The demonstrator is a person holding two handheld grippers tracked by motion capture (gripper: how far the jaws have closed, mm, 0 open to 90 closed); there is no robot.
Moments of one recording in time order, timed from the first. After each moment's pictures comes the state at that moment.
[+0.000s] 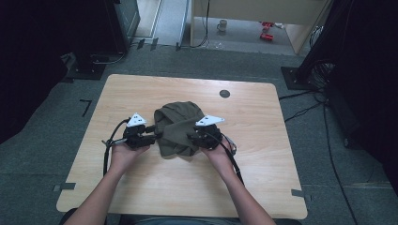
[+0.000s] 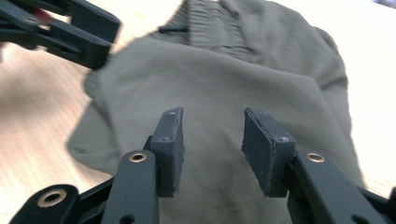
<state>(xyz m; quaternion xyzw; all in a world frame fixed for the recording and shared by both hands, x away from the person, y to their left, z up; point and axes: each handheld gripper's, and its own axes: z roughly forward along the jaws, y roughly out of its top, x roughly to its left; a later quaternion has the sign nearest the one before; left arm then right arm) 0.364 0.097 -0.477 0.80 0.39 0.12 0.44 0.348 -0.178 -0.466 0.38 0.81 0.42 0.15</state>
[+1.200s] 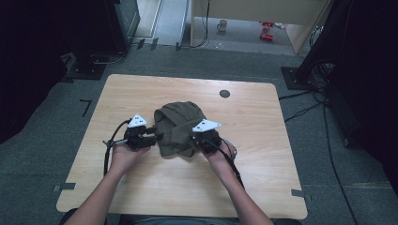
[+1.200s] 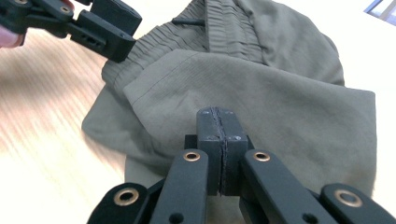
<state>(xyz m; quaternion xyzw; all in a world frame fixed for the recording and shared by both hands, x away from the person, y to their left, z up) 0.365 0.095 -0.483 0.81 0.39 0.10 0.43 0.326 -0.177 -0.458 0.36 0.83 0.39 0.18</state>
